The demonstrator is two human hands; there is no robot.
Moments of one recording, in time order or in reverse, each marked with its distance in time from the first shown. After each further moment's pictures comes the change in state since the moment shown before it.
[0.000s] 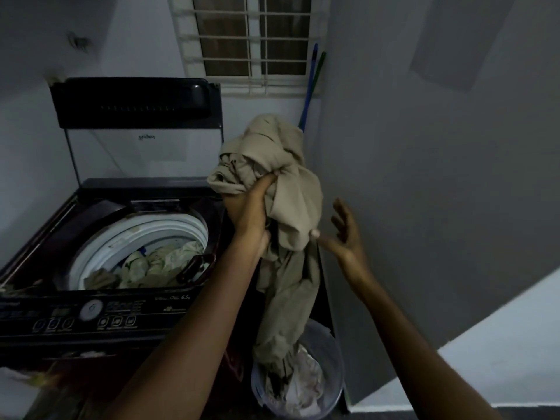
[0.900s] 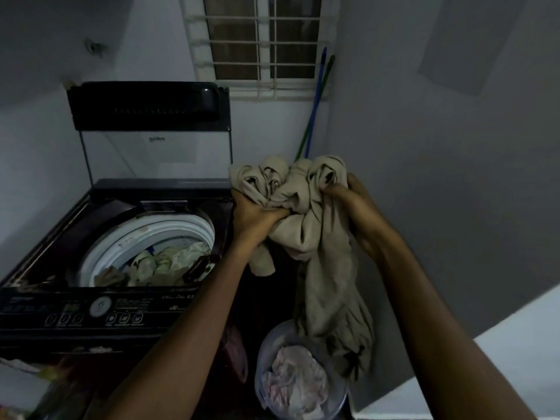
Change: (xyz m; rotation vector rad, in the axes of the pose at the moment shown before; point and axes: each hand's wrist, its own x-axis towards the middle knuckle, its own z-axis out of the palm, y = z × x) left_hand 0.017 -0.013 -0.030 0.638 -0.133 0.248; right_hand 0.049 -0.072 0.003 0.121 -0.046 0.164
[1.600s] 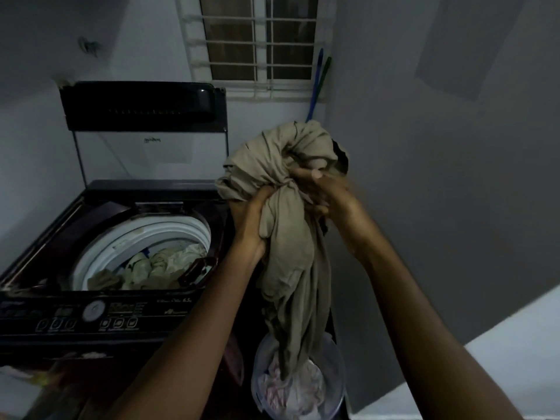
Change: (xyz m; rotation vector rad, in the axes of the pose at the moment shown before) left_hand -0.005 0.011 0.008 -0.555 -0.179 -0.312; right_hand -0.016 -0.018 0.018 0.132 -0.184 -0.127
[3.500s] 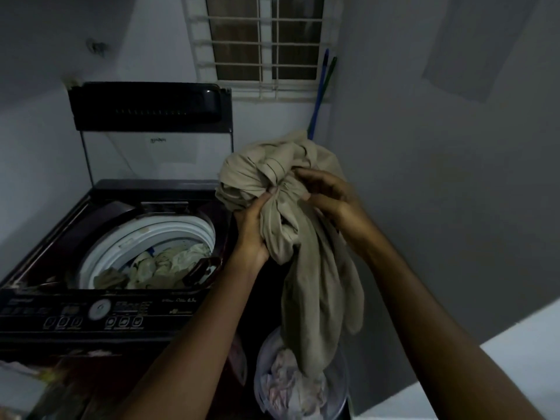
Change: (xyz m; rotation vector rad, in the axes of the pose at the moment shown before) left_hand 0.004 -0.006 -0.007 -0.246 -0.032 -0.085; right_hand 0.017 0.022 -0.010 -0.134 -0.087 -0.128
